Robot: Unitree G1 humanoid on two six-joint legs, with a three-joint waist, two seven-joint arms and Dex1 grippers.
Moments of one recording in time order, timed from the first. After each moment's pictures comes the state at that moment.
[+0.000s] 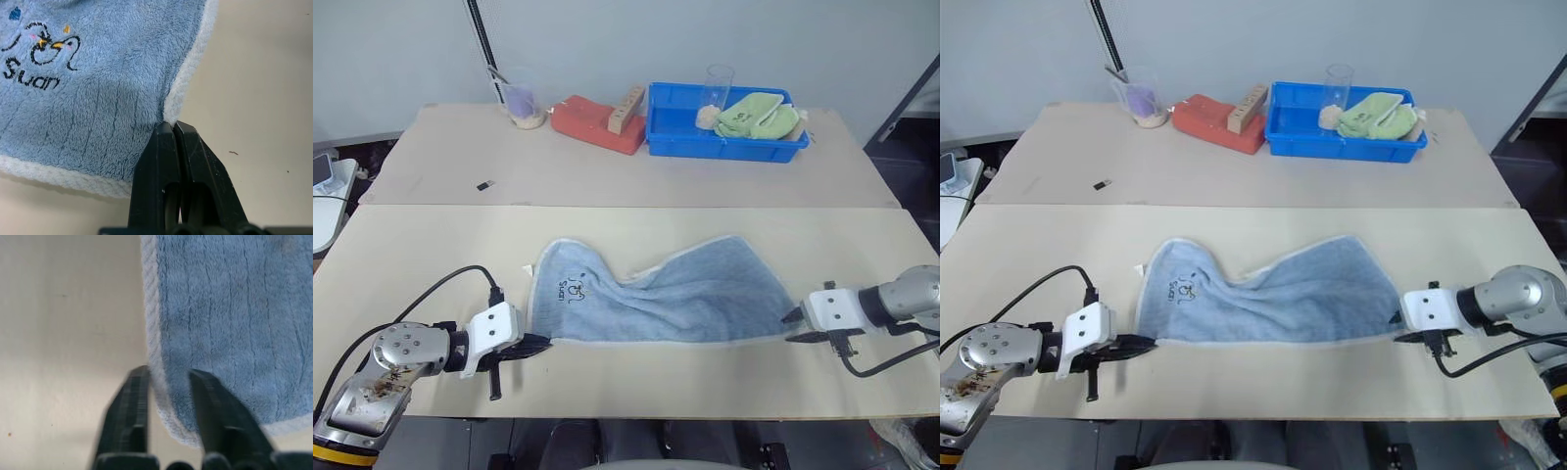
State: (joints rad) left arm 0.16 0.91 0.04 -0.32 -0.28 0.22 -1.11; right arm -0.26 -1.12 0.15 0.21 0.01 -0.31 1.40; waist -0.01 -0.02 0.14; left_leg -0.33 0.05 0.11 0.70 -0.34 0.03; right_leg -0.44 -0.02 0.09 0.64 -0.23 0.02
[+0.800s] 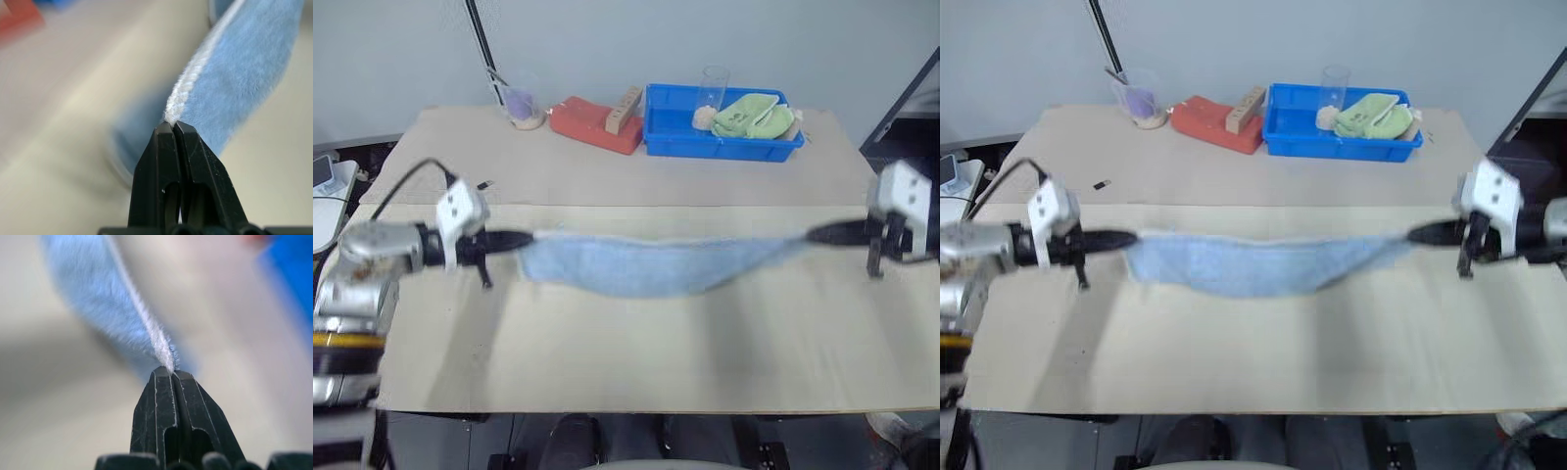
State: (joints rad) left arm -0.68 0.85 0.03 0.26 -0.33 0.33 -1.17; right arm -0.67 -1.10 -0.08 0.27 0.29 0.21 1.29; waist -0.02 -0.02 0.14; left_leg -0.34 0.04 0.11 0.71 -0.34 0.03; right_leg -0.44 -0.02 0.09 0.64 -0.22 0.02
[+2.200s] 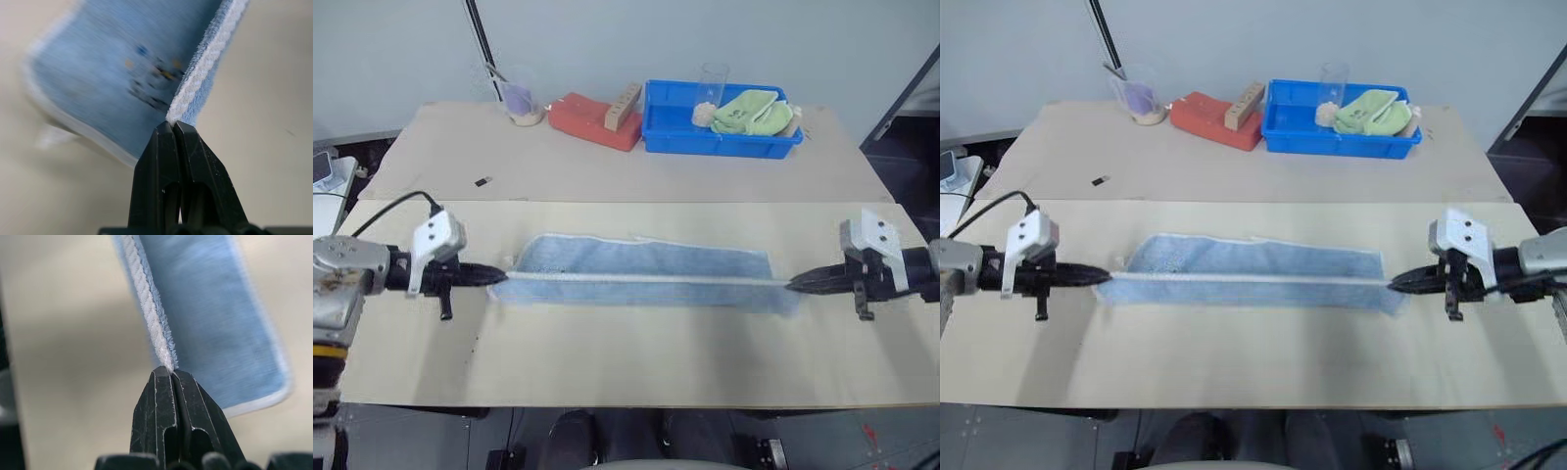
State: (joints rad) left arm -0.42 1.04 0.02 0.21 -0.32 0.38 -1.37; right arm -0.32 -1.16 -0.06 -0.02 0.37 0.46 1.39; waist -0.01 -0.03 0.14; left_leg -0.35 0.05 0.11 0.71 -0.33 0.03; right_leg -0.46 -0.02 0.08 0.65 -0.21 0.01
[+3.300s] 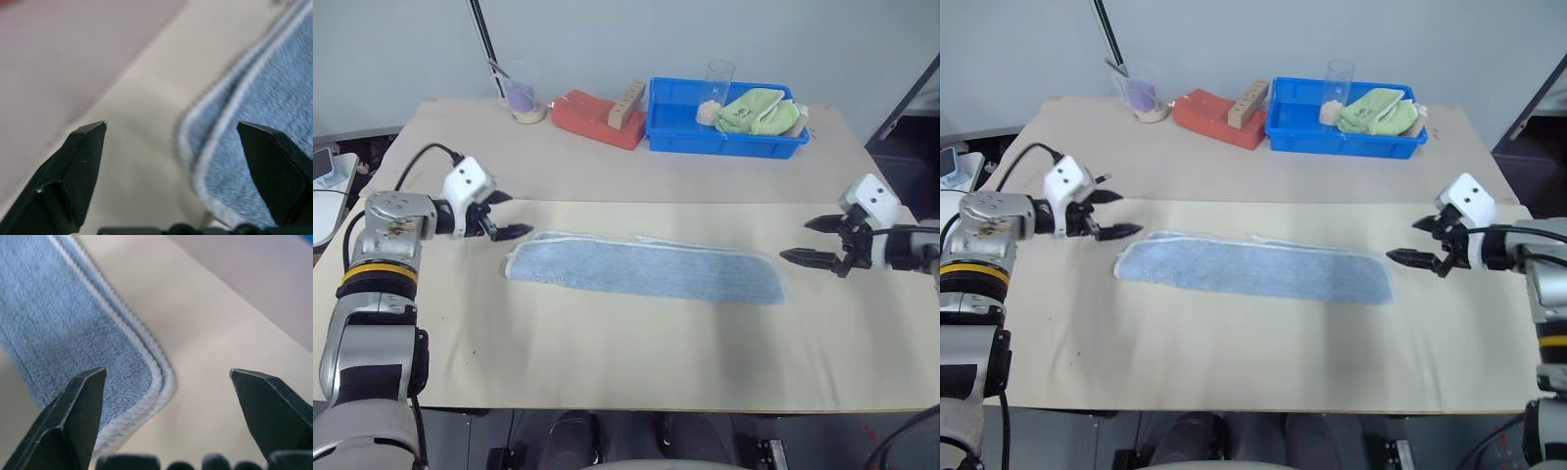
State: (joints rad) left arm -0.86 0.78 -0.02 0.79 -0.11 0.05 -1.19; right arm -0.42 -0.99 -0.15 0.15 0.26 0.54 1.10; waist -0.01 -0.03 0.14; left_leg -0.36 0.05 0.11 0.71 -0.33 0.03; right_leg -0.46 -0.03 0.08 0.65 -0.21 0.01
